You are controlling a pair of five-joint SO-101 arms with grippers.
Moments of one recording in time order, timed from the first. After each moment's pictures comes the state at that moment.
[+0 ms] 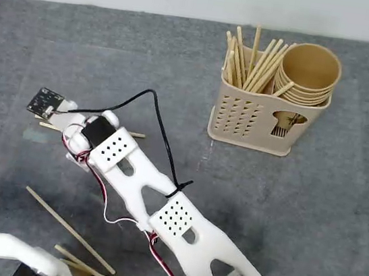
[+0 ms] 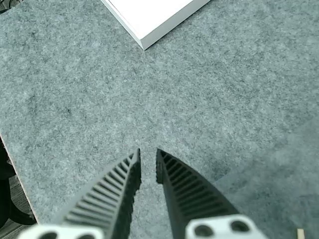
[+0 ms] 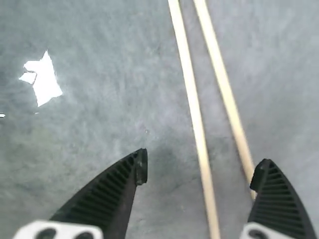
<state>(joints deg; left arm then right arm) -72.4 -34.2 46.5 53.8 -5.6 -54.2 76.3 -91.6 90.5 16.4</state>
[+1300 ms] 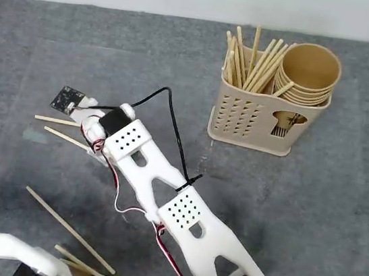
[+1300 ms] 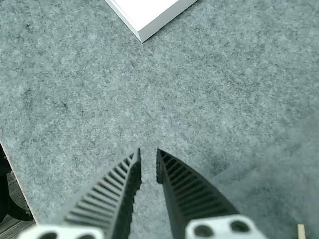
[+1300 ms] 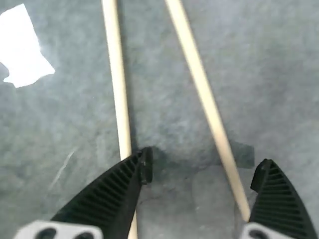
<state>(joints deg) -72.4 -34.2 47.7 53.8 -5.6 -49.5 77.9 -85.9 92.3 19.3</state>
